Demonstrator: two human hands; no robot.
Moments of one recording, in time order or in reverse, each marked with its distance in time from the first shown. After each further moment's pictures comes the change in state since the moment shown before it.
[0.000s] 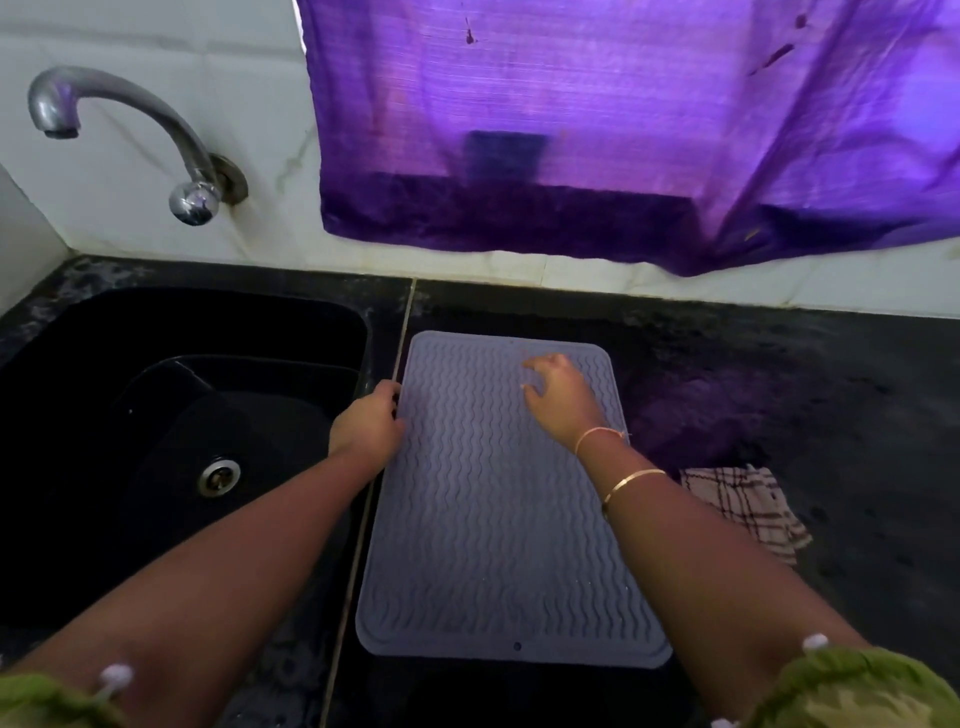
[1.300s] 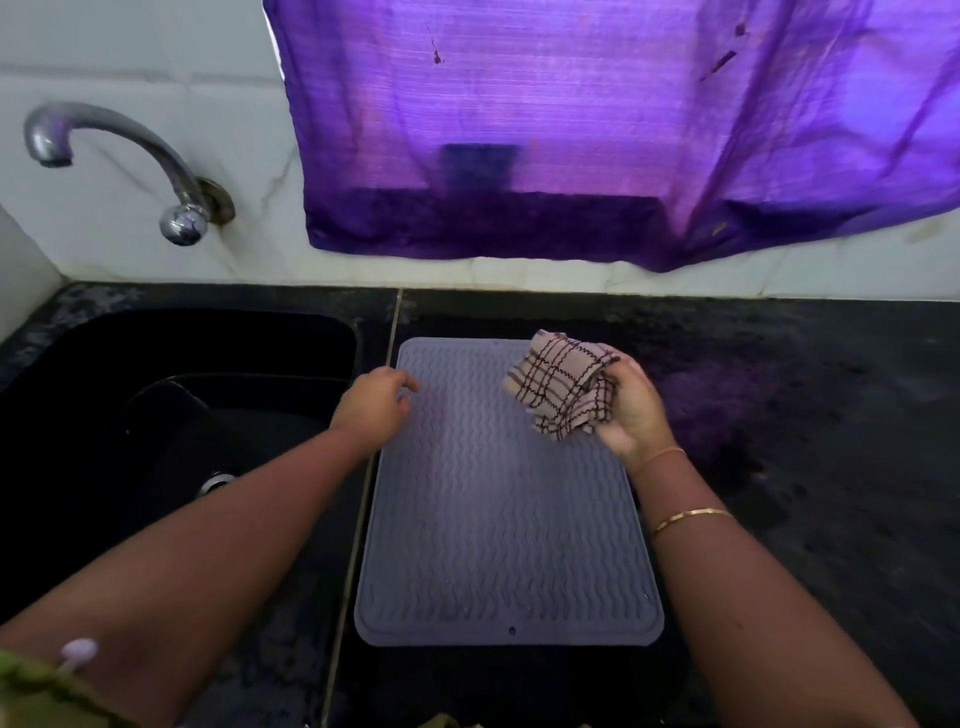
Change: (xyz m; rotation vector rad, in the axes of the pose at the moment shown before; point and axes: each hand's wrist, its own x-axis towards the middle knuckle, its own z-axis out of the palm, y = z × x) left_hand 0.008 0.022 -0.018 0.071 0.017 0.219; right_hand -0.042 0.023 -0.049 1.559 0.229 0.362
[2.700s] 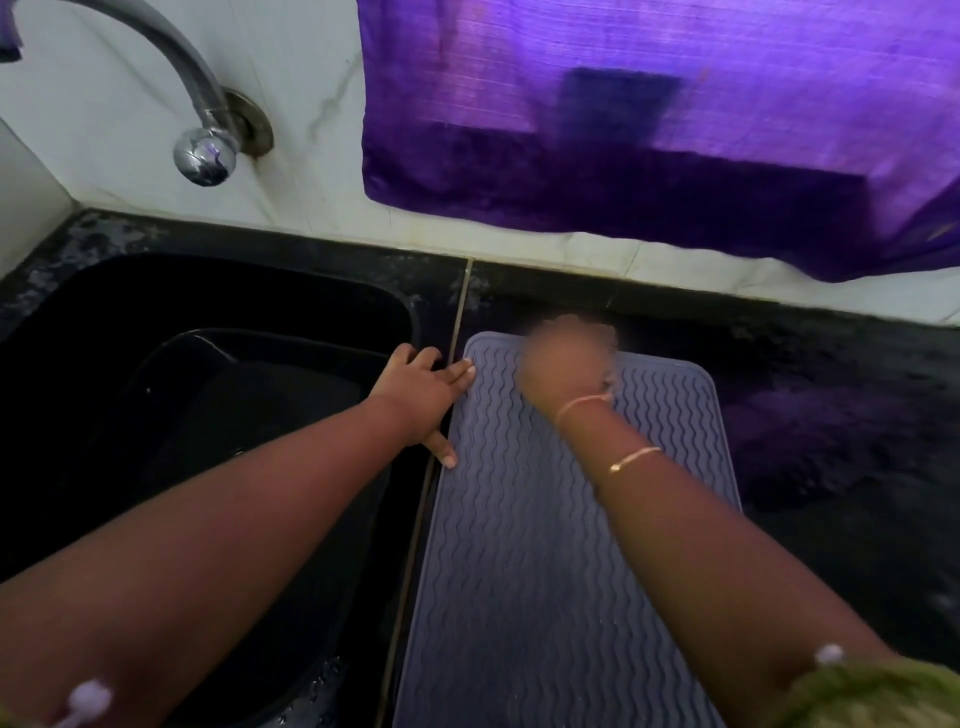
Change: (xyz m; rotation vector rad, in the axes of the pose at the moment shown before) left_hand 0.073 -0.041 -0.007 0.766 -0.503 0.235; right_hand 0.117 0.105 0.138 -2.172 -0.089 -0.329
